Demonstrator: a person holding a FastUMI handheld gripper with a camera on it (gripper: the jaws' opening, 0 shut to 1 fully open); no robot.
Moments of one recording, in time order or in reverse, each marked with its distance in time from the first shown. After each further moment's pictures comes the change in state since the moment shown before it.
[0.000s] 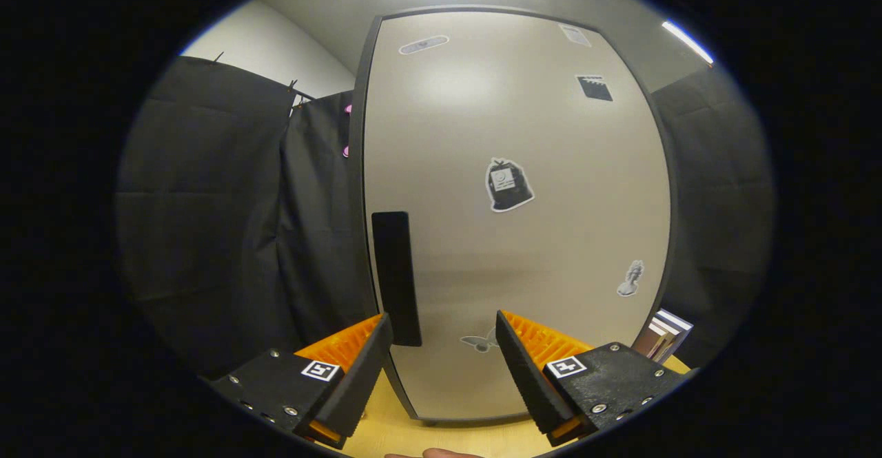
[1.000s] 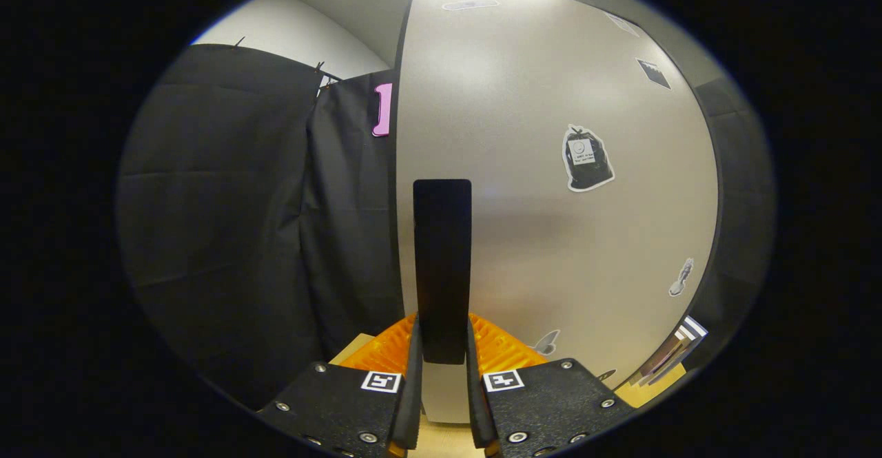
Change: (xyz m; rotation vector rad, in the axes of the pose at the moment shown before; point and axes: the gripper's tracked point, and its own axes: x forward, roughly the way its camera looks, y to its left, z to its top) arm 0.020 0.026 -0.014 -0.053 0.062 0.110
